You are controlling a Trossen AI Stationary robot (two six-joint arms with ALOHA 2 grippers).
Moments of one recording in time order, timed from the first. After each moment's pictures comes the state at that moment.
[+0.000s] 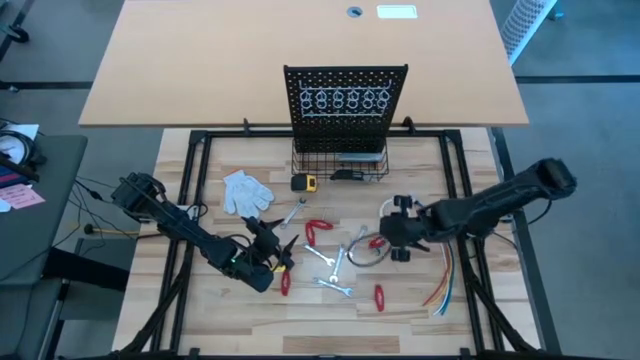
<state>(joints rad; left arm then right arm) -0.53 1.63 0.70 0.15 -1.21 -0.68 0.25 1.28 0.75 -0.62 0.34 0.26</state>
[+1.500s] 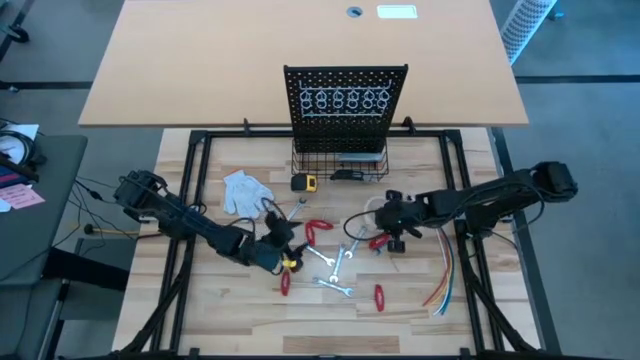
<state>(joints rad) -0.39 1.63 0.70 0.41 -0.80 -0.43 0.09 1.28 0.61 -0.31 0.13 0.04</state>
